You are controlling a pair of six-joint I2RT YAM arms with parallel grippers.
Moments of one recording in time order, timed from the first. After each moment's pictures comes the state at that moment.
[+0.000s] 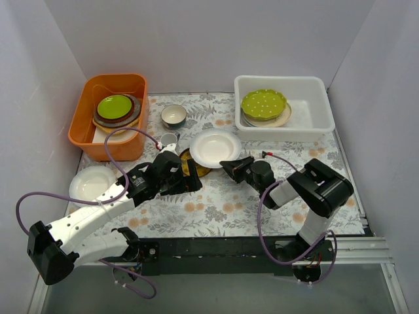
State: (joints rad) left arm -0.81 1.03 0.86 -0.65 -0.11 -0.84; right arm 0.68 1.76 0.41 1.09 0.03 1.62
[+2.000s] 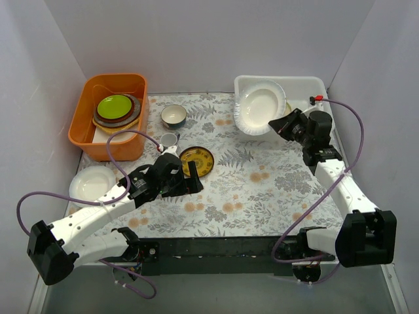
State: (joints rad) left arm -0.81 1.03 0.82 -0.61 -0.09 -0.84; right arm 0.14 1.19 0.86 0.07 -0.28 0.72
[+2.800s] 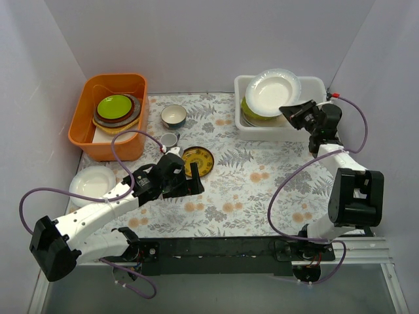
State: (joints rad) left arm -0.81 1.07 0.81 -0.60 -0.07 -0.83; right arm -0.06 1.52 0.93 0.42 -0.45 1.04
